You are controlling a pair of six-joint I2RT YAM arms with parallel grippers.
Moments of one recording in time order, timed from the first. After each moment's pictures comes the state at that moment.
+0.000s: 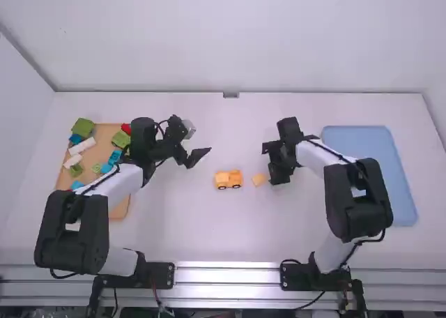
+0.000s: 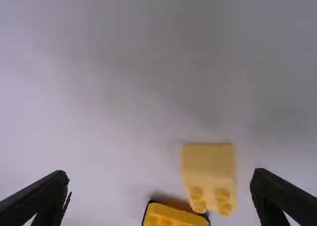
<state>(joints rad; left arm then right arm) -0.06 1.52 0.72 0.30 0.78 0.41 0.23 1.82 1.06 -0.56 -0.27 1.51</state>
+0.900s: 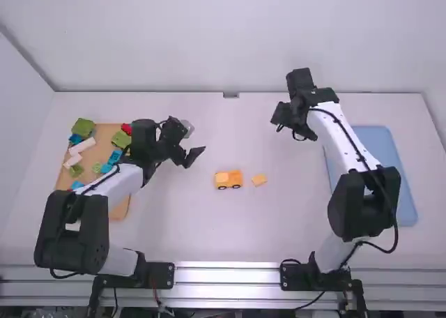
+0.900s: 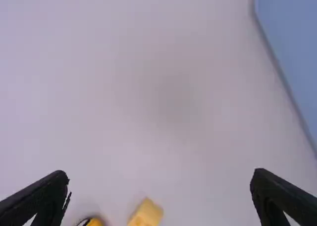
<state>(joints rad) -0.06 1.52 0.72 0.22 0.59 0.41 0.19 1.82 1.59 -0.96 0.15 0.49</state>
